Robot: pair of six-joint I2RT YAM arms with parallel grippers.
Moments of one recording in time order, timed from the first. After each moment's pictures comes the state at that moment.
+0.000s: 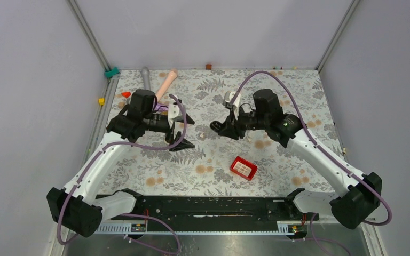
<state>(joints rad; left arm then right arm) -0.41 1.14 1.10 -0.61 1.05 0.57 0.63 1.23 1.11 -0.42 -0.68 -0.27</state>
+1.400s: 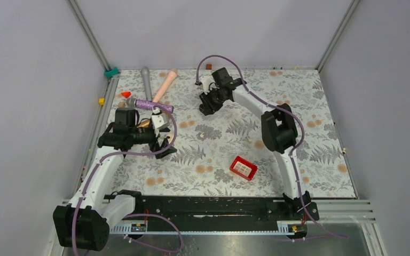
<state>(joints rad) -0.11 1.00 0.82 -0.63 0.92 0.69 0.52 2.25 1.91 -0.65 -0.45 -0.29</state>
